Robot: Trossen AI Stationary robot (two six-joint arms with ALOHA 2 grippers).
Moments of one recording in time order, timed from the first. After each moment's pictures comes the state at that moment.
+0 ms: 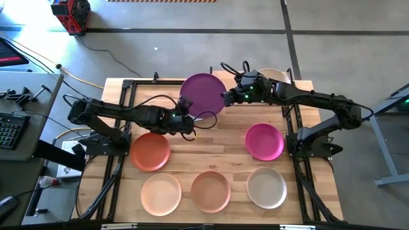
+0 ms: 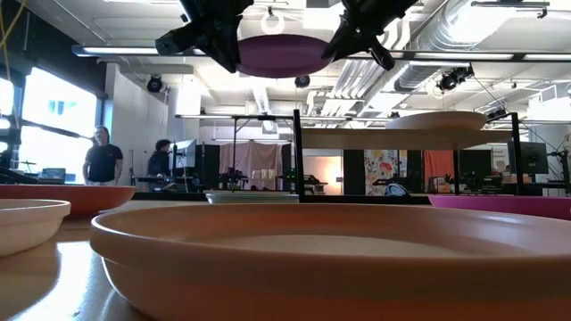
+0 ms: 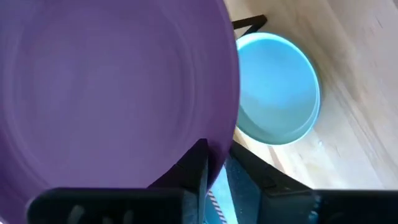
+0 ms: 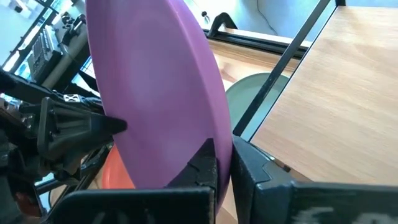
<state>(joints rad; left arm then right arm) -0.08 1.53 1.36 -0.92 -0.80 0.78 -0.28 1.36 1.25 -0.45 0.07 0.77</state>
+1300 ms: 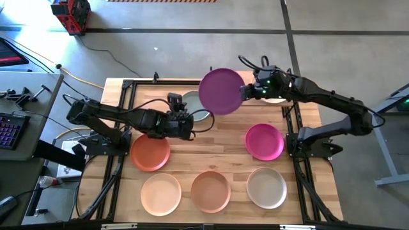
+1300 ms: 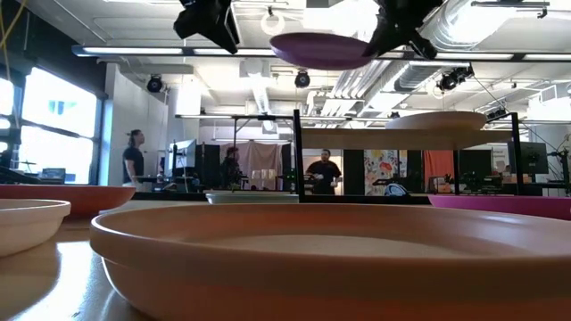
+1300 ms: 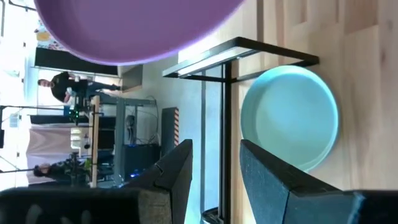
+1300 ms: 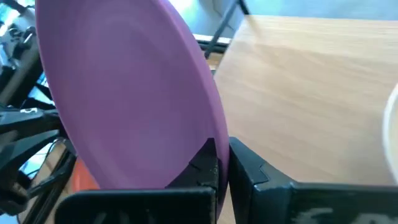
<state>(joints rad) -0.17 1.52 1.40 -0.93 -0.99 0.31 -0.39 1.19 1.25 -0.73 0.11 0.78</state>
